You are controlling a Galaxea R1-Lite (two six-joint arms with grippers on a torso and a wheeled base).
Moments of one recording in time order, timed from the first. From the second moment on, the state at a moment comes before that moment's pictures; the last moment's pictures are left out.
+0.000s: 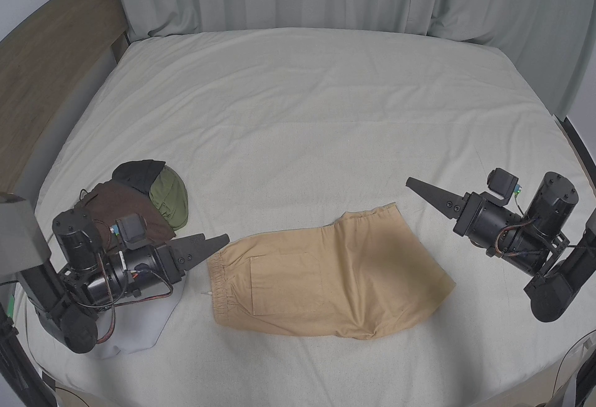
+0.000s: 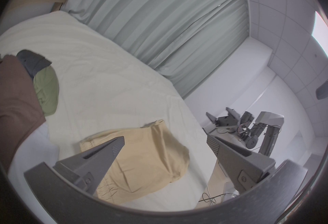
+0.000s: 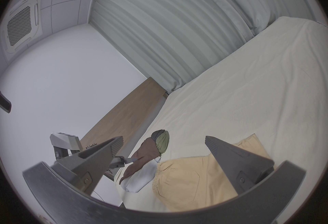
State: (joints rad) left arm -0.20 1.96 -0.29 -1.55 -0.65 -0.50; right arm 0.33 1.87 -0.42 -1.54 0.46 0.59
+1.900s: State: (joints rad) left arm -0.24 2.51 -0.56 -1.55 -0.40 -0.66; right arm 0.34 1.95 -0.41 -1.54 0.46 0.55
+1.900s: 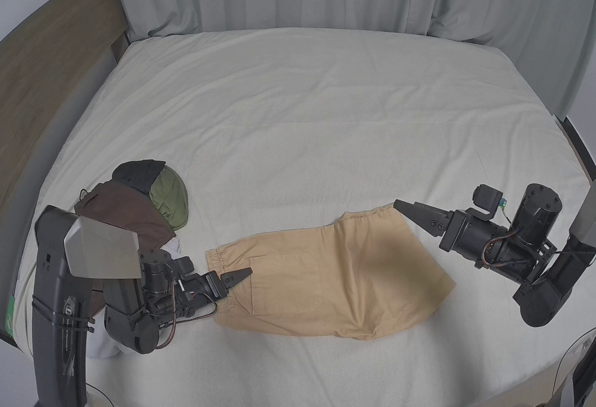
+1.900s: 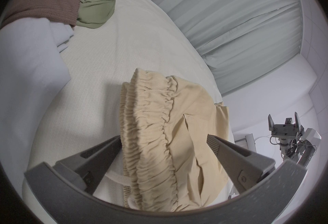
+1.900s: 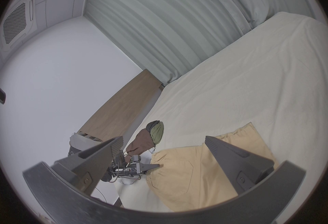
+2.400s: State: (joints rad) left arm -0.25 2.52 -0.55 -1.55 -0.40 -0.65; right arm 0.34 1.95 -0.41 -1.54 0.46 0.55
